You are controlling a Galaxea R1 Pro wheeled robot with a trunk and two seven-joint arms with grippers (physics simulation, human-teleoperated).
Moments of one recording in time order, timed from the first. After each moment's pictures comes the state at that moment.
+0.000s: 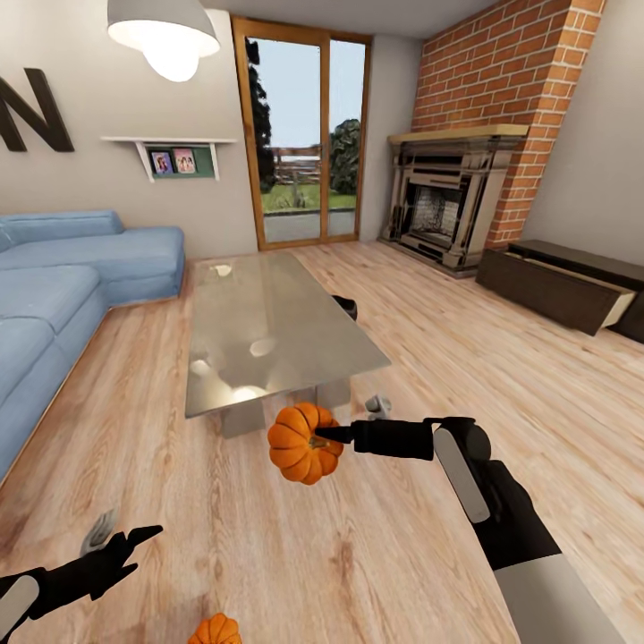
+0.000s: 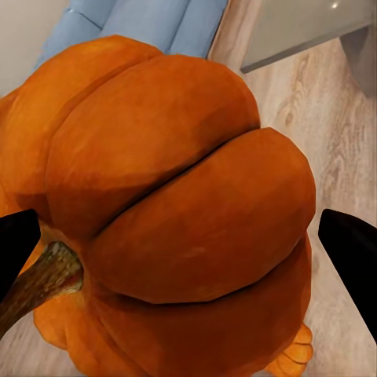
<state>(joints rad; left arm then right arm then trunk) -0.40 0.45 0.05 -0.56 0.90 0.69 -0.54 -0.61 -0.03 0.17 -1.34 -0.50 1.03 0.62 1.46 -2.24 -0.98</state>
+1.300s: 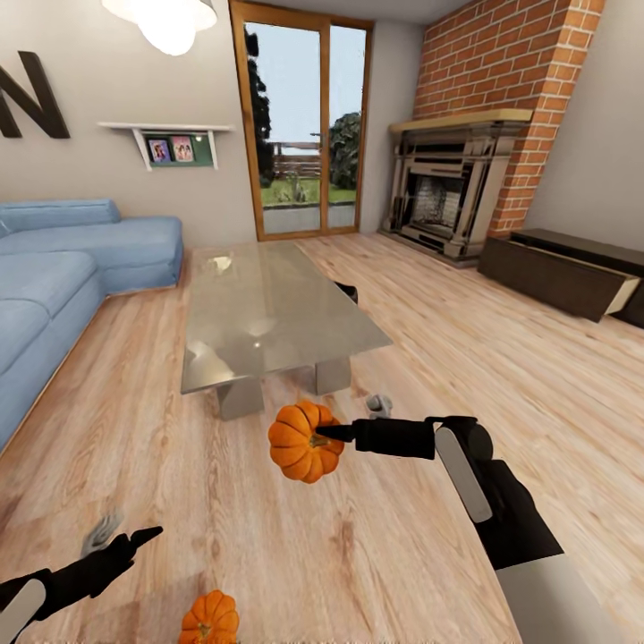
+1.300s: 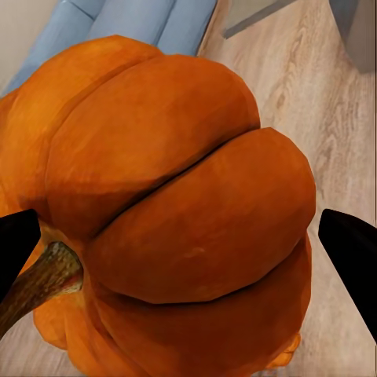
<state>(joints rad) -0.40 0.43 0.04 -0.54 0.83 0.55 -0.53 -0.61 -0.04 0.17 -1.35 -0.51 1.04 0.62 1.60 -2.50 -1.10</state>
